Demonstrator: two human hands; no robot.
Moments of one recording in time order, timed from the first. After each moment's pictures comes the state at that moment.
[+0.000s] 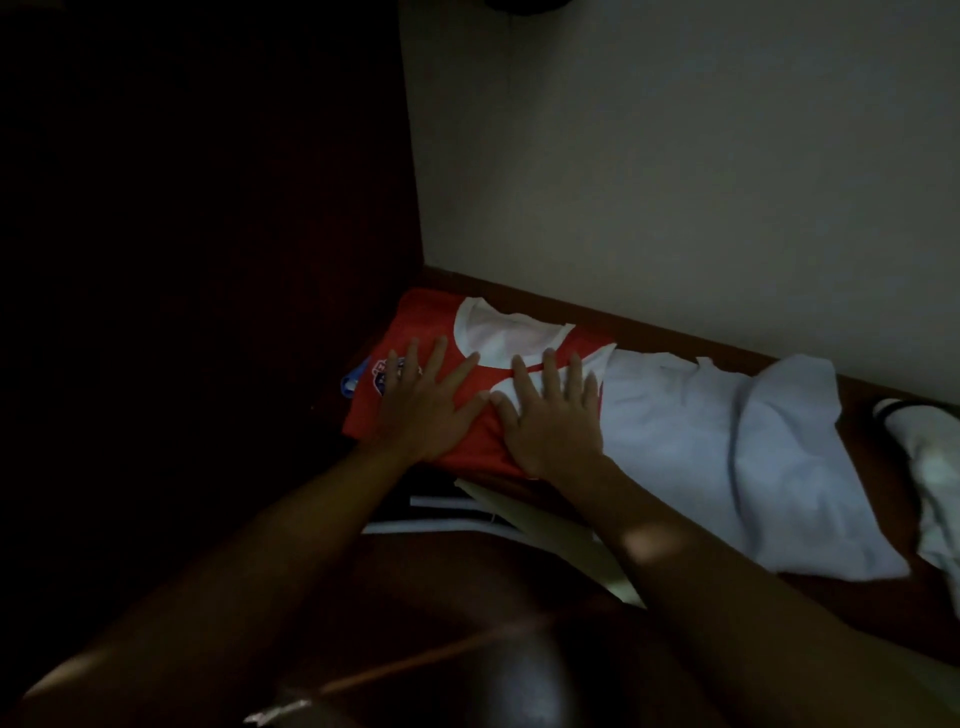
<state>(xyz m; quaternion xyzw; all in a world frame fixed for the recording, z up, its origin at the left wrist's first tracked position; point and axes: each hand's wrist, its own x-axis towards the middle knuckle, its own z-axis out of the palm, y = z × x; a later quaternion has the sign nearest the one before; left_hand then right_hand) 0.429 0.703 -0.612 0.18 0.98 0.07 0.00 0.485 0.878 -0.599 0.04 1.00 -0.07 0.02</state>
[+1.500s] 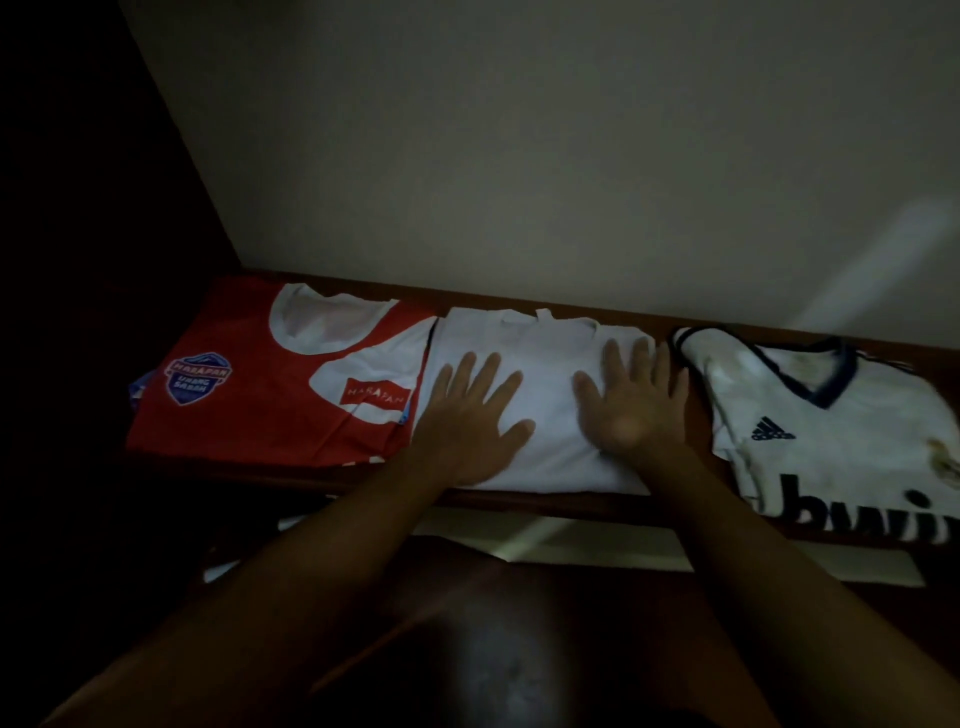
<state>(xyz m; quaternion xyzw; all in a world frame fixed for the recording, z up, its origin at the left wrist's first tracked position) 0.496 0.892 -0.611 0.41 0.91 0.10 0.05 0.583 1.093 -0.584 0.31 0.95 -0.06 0.03</state>
